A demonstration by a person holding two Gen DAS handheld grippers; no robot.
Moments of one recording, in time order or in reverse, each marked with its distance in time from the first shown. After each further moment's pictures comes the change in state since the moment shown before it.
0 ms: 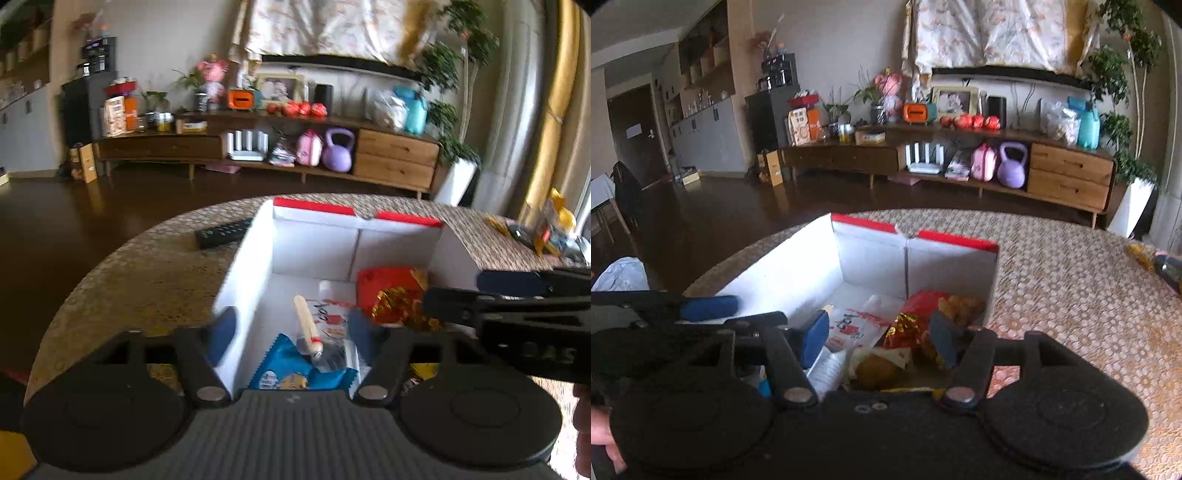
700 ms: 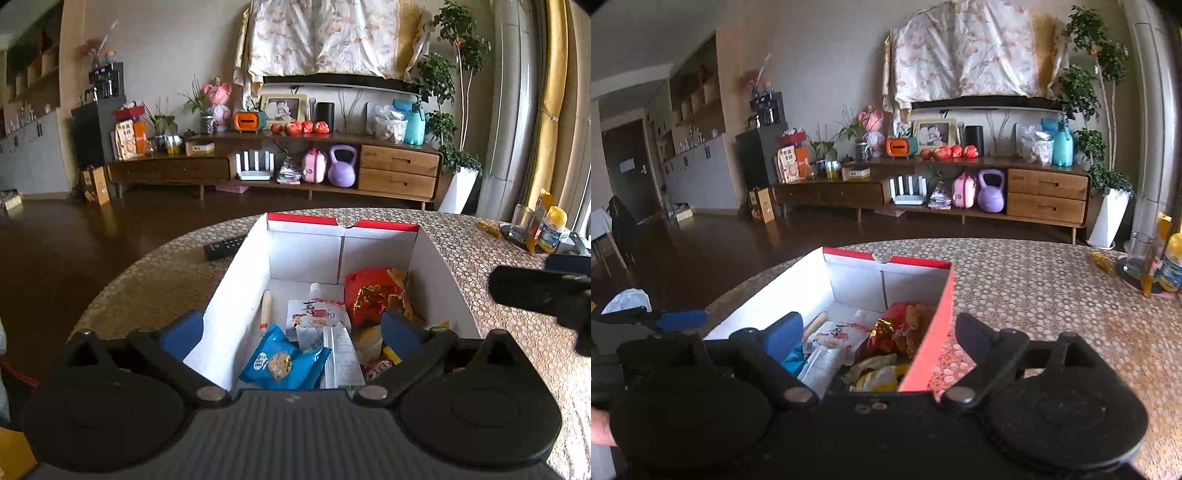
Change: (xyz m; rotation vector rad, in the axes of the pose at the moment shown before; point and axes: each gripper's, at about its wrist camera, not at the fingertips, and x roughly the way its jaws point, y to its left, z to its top) left arm -0.051 -0.031 -0.013 0.052 -0.055 0.057; right arm -0.080 -0.011 -0.014 0.056 -0.119 -0.034
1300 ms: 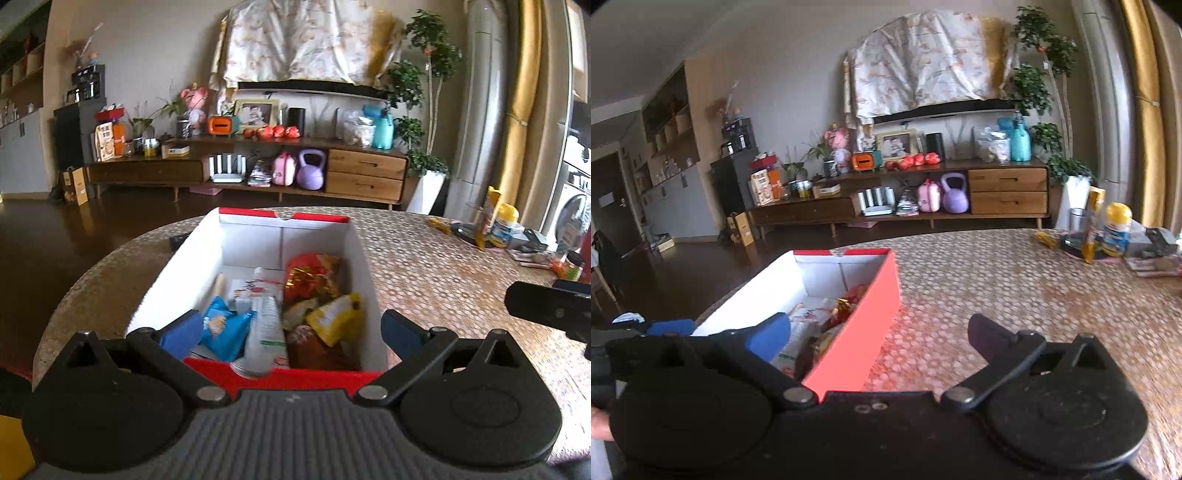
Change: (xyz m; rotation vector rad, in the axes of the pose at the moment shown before) left arm -0.065 -0.046 -0.024 0.000 -0.016 -0.098; right arm -0.083 -0.040 -0.035 0.104 -0.048 -0.076
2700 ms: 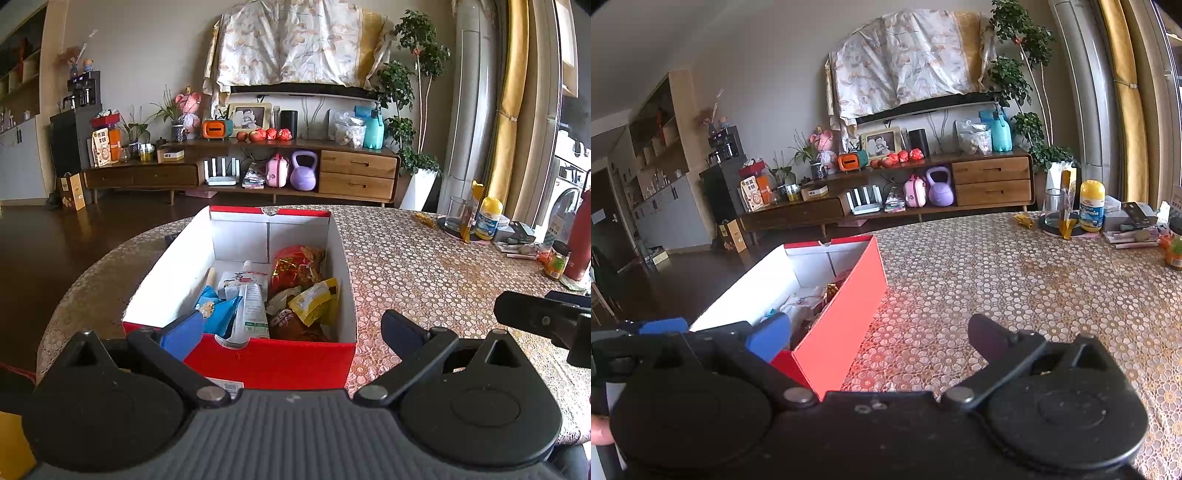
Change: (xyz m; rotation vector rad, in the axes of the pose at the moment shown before) left arm -0.027 -0.012 -0.012 0.015 -0.006 -0.009; right arm -0.030 -0.011 -0.028 0.058 -0.002 -0.015
